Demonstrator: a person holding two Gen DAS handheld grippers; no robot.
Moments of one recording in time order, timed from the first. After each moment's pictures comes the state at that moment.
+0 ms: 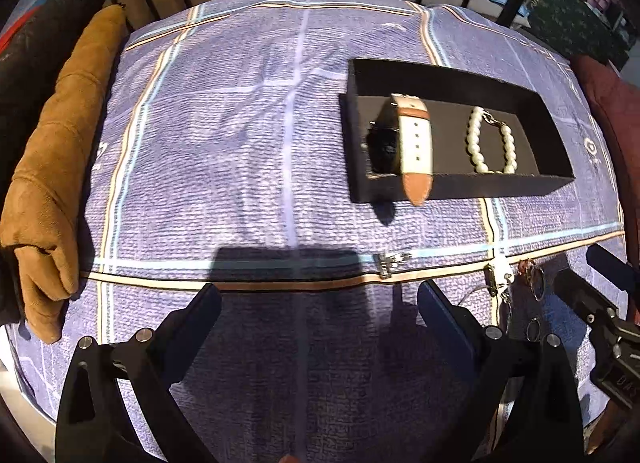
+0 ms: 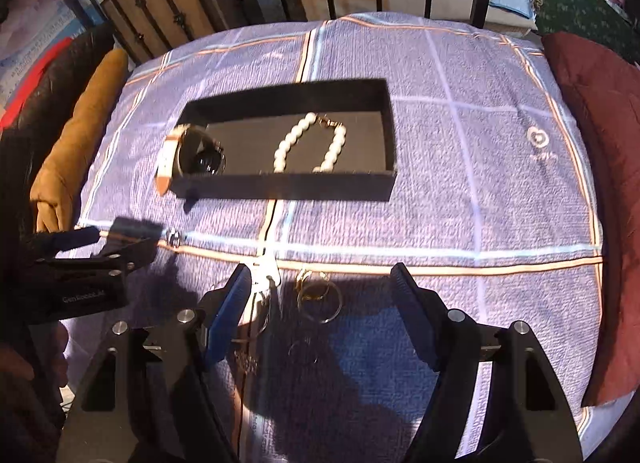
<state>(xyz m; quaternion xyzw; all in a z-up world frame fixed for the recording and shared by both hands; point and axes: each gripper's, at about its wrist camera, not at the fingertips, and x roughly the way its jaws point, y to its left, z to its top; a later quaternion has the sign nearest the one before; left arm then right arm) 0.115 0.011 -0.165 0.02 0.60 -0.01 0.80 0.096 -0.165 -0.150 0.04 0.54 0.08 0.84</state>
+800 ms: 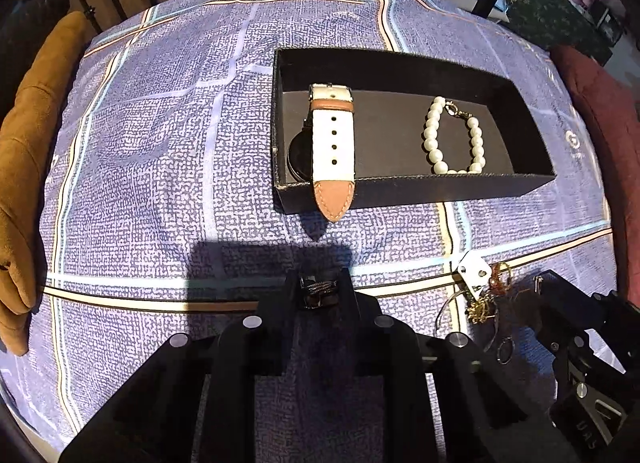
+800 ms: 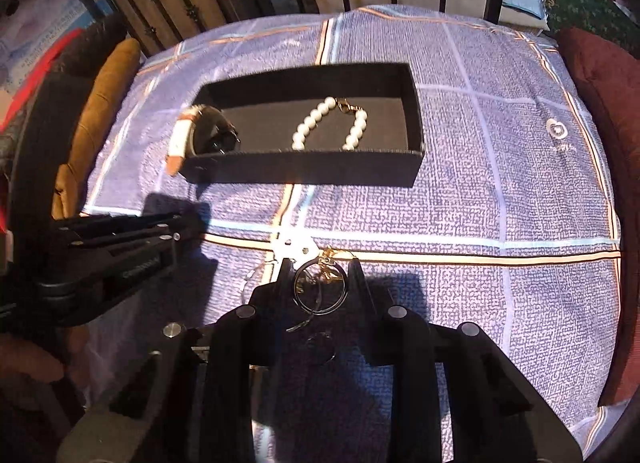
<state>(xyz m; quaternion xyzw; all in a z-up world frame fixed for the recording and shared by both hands) 0.126 -0.019 -0.177 -0.01 0.60 -0.05 0.80 0.091 -0.159 -0.158 0.05 0.53 0.10 0.84</state>
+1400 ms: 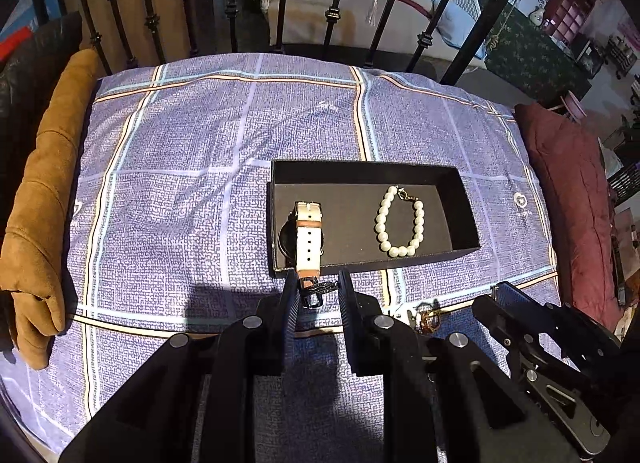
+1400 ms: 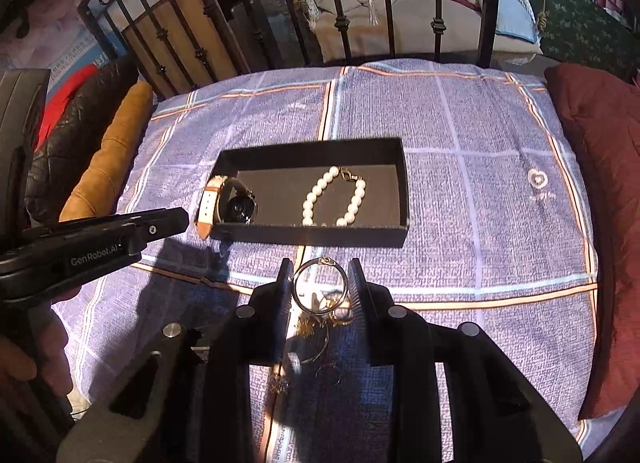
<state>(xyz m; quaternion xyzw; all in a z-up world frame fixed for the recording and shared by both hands) 0.143 -0.015 -0.095 -0.04 0.55 -0.07 0.83 0.103 -0.167 -0.108 0.07 0.48 0.10 0.87</state>
